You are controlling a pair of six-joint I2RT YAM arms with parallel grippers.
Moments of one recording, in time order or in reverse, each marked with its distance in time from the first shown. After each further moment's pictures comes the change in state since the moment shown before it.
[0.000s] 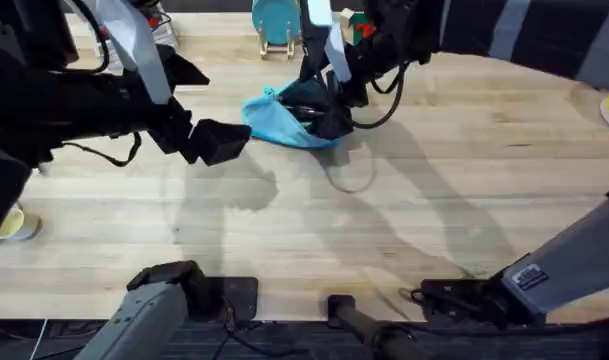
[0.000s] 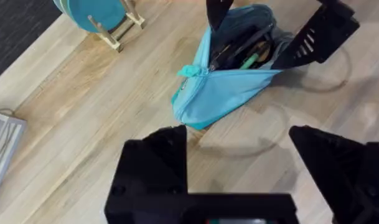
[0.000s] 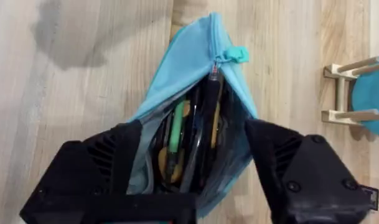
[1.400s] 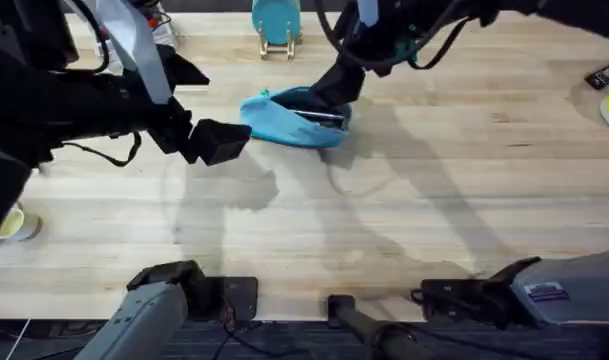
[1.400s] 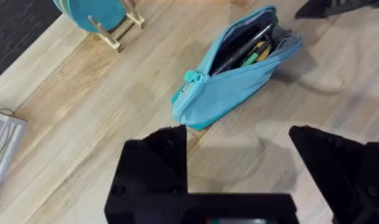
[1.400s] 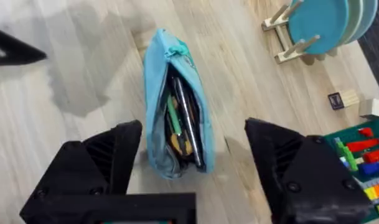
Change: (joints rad) left arm 0.000 0.000 0.000 0.000 0.000 0.000; right arm 0.000 -0.234 0.066 -0.121 0.162 0.501
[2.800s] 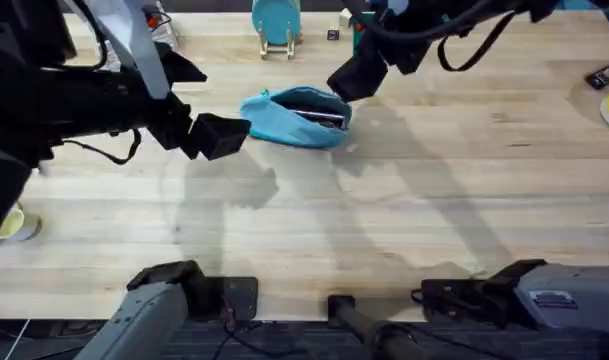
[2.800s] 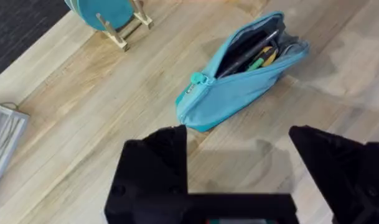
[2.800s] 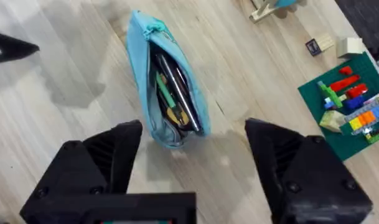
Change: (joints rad) left arm 0.000 0.000 0.000 0.029 -0.009 -0.054; right arm 0.000 -0.116 0.000 -0.114 0.152 0.165
